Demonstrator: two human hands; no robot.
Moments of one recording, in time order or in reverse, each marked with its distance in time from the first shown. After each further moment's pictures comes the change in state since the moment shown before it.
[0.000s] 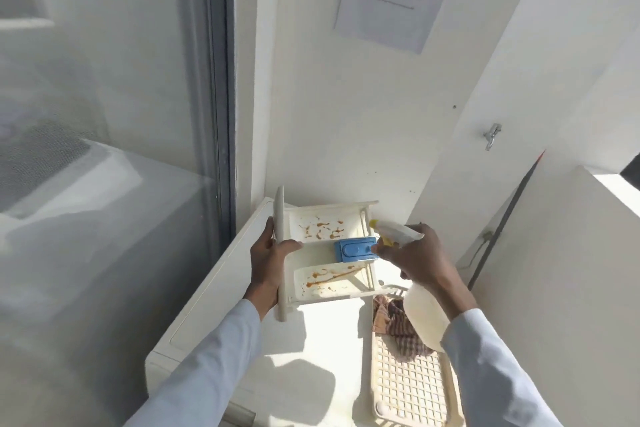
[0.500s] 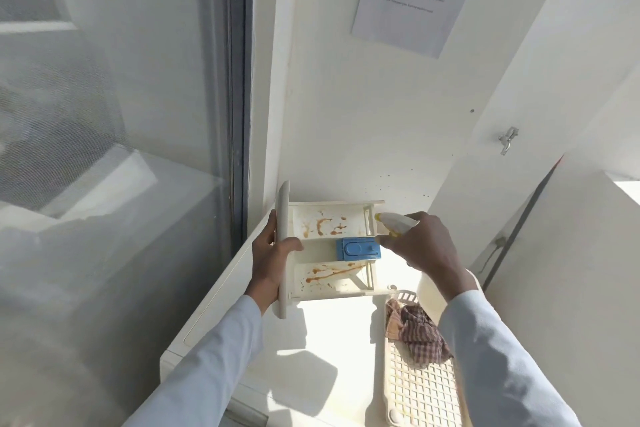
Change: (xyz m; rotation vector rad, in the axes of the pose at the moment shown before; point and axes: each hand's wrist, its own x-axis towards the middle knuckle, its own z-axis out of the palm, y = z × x) left_hand 0.010 0.013 -0.020 0.033 0.007 0.030; right_hand 0.017 -0.037 0.015 -0.310 0.079 -0.008
